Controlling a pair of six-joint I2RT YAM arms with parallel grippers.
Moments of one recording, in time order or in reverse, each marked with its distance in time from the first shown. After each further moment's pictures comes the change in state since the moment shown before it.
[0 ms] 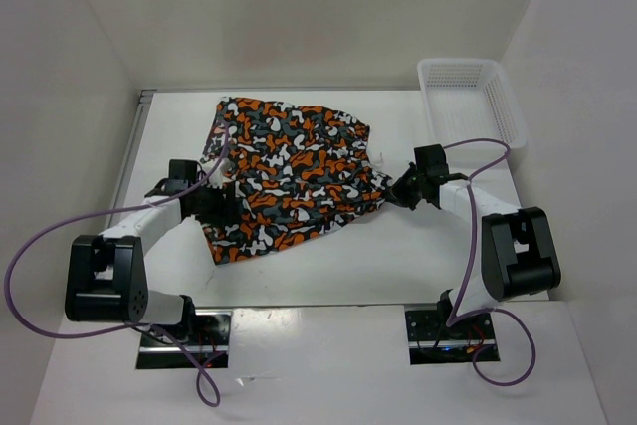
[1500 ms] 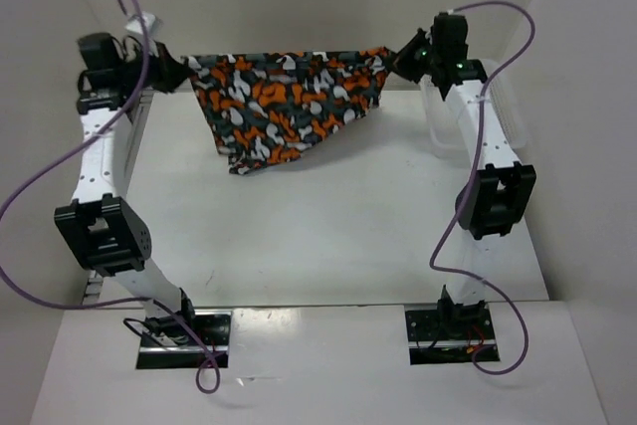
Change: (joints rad) left arm 0.219 0.311 0.987 -0.016 0.379 -0.005; right arm -0.058 0.460 1.208 -0.288 -0.079 -0.145
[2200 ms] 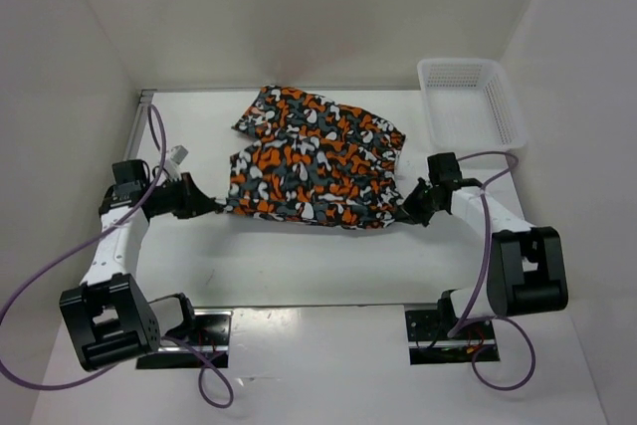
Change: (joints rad) left arm 0.112 -0.523 -0.911 -0.197 0.149 0.001; right arm -0.021 -0.555 -1.233 0.042 -0.028 0.034
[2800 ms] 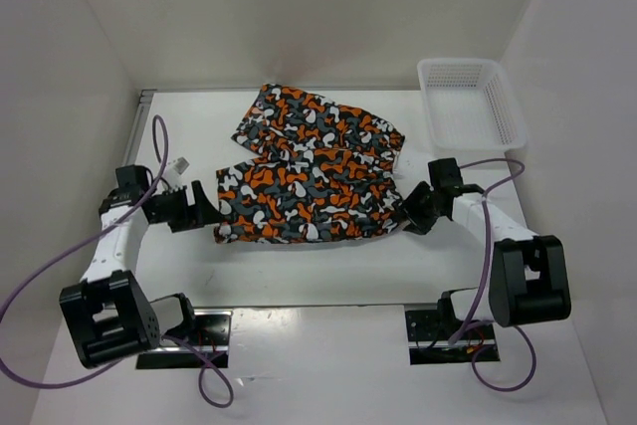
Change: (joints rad) left arm 0.004 0.037 -0.016 -0.164 -0.184 0.001; right arm 0.005 -0.055 -0.053 -0.007 0.074 0.051
